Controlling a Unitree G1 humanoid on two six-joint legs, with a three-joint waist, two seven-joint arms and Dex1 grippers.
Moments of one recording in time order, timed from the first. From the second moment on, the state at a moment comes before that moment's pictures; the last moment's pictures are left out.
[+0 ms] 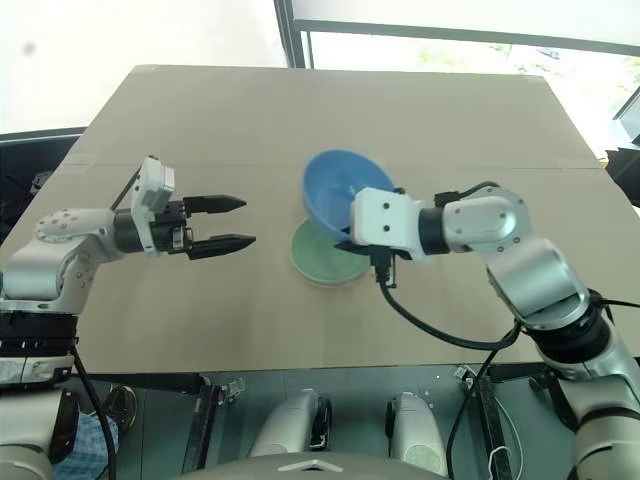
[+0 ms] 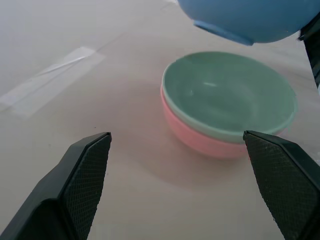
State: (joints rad) left arm -0.47 0.86 0.09 0.15 -0.50 0.41 -1.29; right arm -0.68 -0.64 0.33 -0.54 0.18 0.66 1.06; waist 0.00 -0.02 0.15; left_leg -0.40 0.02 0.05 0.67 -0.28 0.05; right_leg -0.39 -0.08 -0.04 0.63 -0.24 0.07
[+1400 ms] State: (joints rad) left arm -0.08 0.75 0.36 -0.26 -0.61 0.51 -0.93; right arm -0.11 -0.78 -0.45 -0.28 0.59 0.48 1.17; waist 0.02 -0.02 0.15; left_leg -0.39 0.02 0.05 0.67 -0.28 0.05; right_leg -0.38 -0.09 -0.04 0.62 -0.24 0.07
